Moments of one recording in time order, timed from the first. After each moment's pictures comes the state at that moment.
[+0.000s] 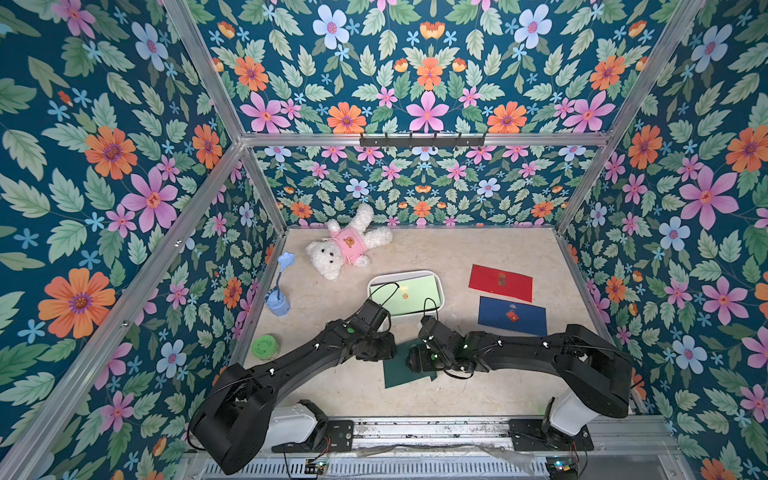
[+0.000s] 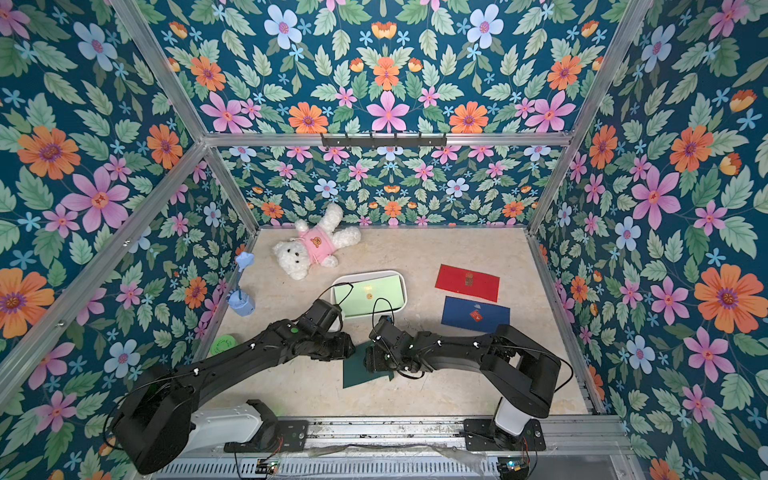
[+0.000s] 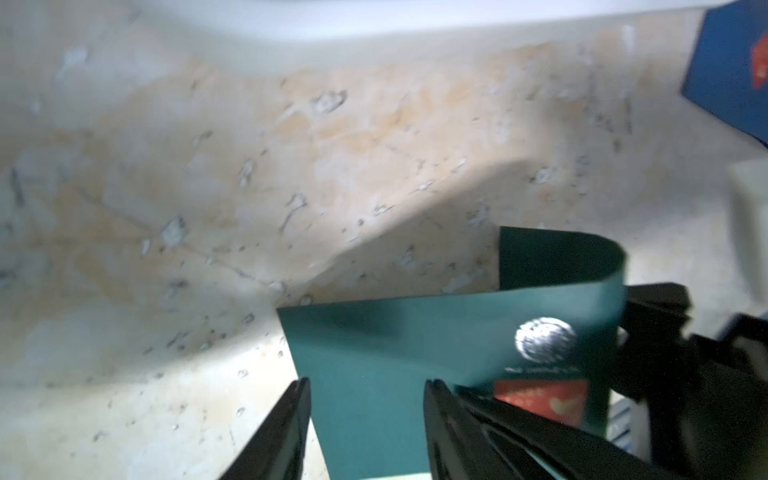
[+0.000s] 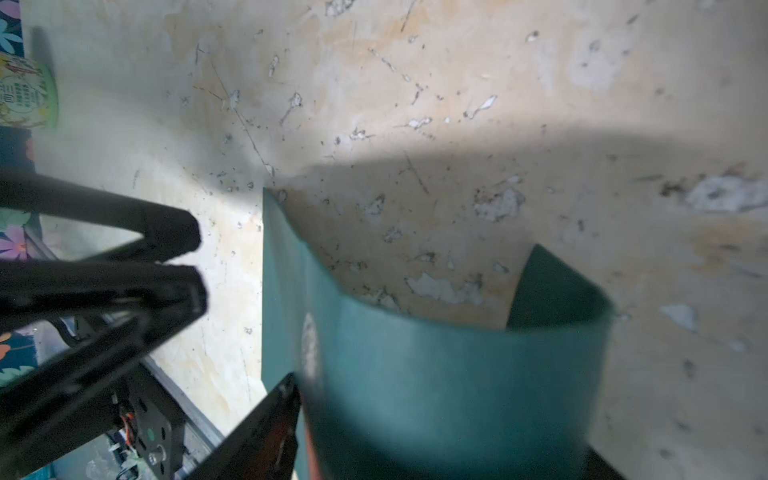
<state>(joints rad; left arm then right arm) -0.69 1.27 0.70 -0.54 0.21 -0.57 1.07 1.66 0.81 -0.21 -0.09 0.86</state>
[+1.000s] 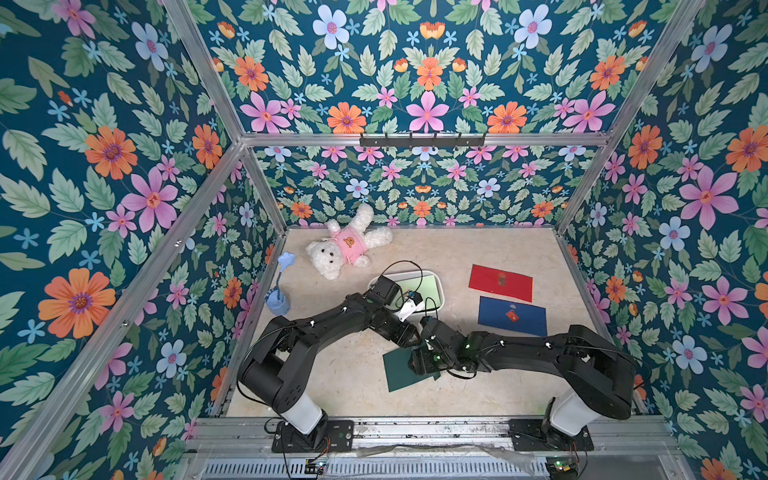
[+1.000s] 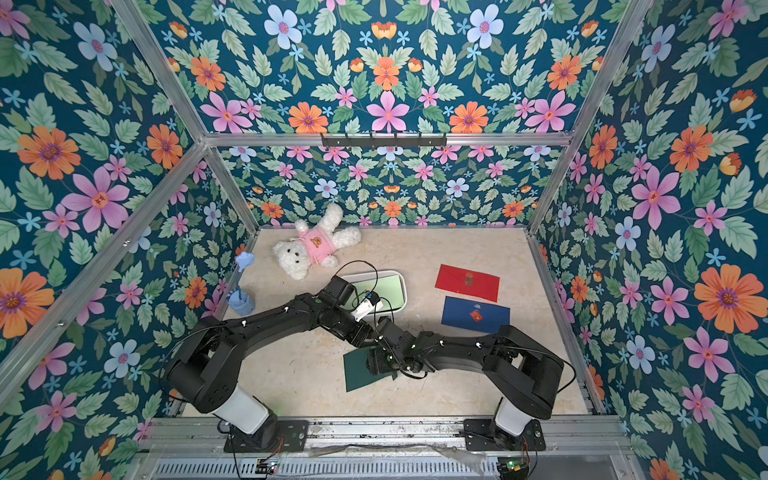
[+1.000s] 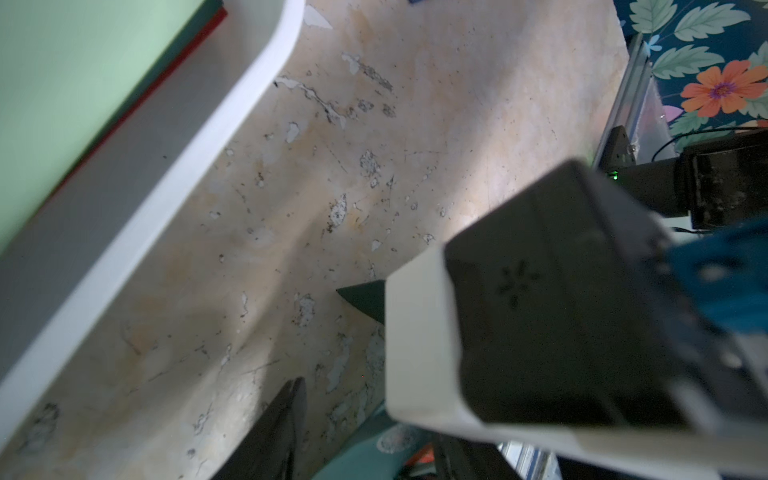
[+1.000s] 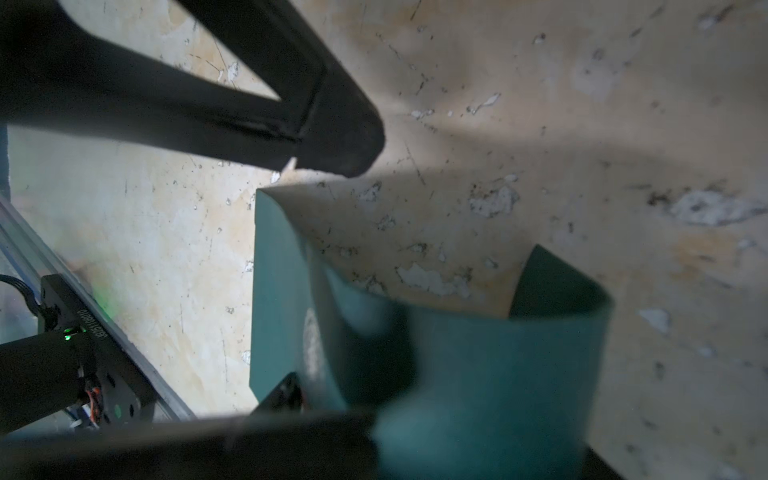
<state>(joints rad) -0.63 1.62 0.93 -0.48 0.64 0.07 1.06 1.65 0.80 -0.21 -0.11 0.76</state>
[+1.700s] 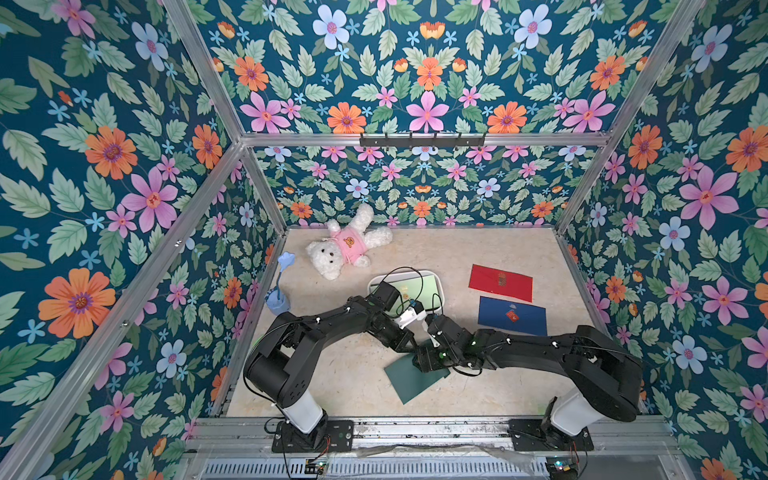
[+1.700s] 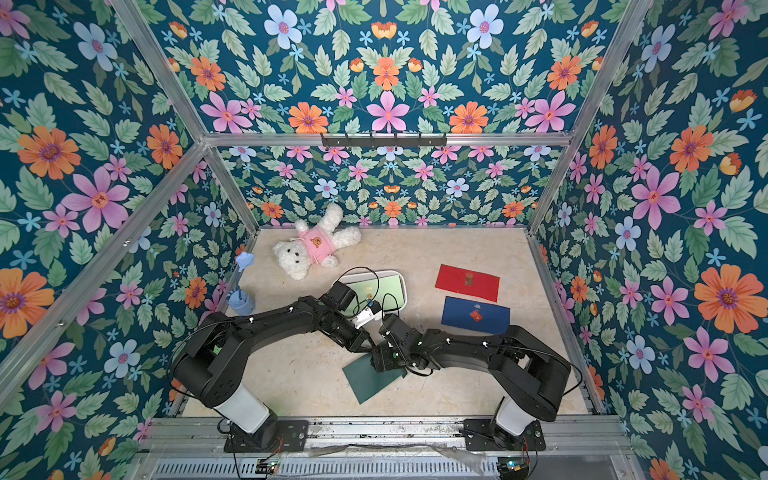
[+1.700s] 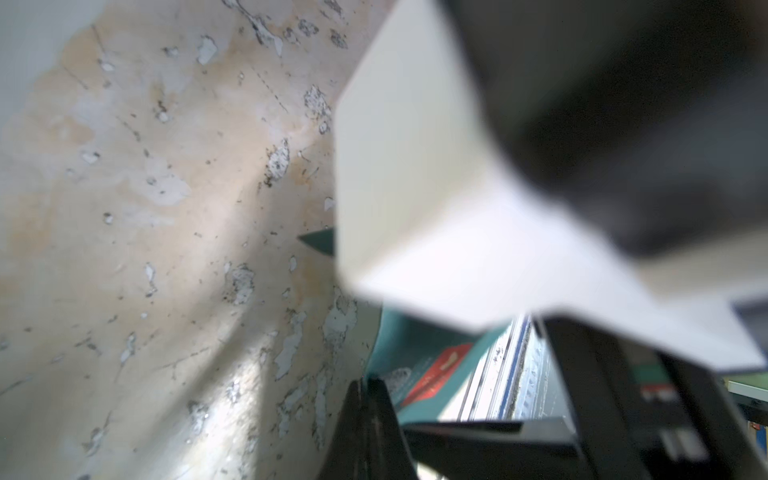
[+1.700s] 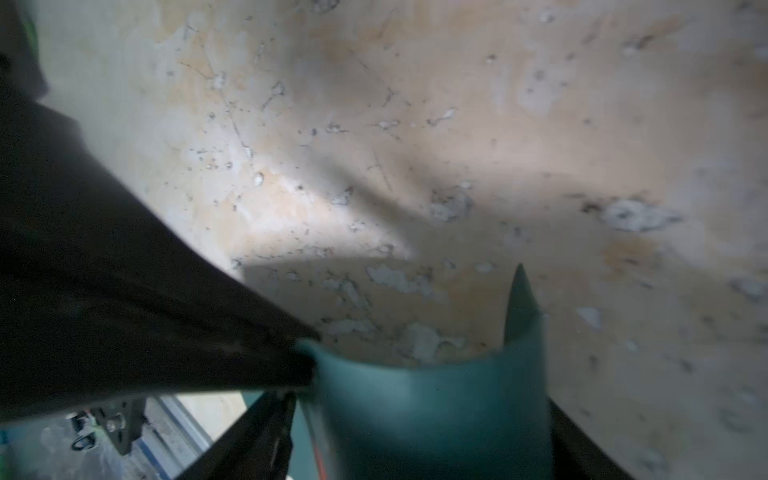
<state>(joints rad) -0.63 1.64 0.91 -0.52 0.74 0.11 1.00 1.60 0.77 -0.25 -0.12 0.70</state>
